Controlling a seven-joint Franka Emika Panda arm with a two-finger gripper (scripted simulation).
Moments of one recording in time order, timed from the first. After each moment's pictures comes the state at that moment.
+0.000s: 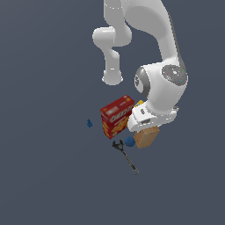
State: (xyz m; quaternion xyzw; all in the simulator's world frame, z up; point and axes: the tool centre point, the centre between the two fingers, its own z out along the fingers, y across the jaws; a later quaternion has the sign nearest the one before) arm 0.033 0.163 0.149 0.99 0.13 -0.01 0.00
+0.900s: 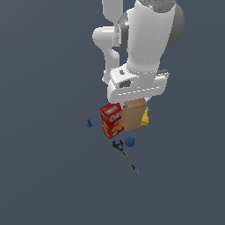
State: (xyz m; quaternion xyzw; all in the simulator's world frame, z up) arm 0.001 0.083 0.283 0.99 0.13 0.00 0.00
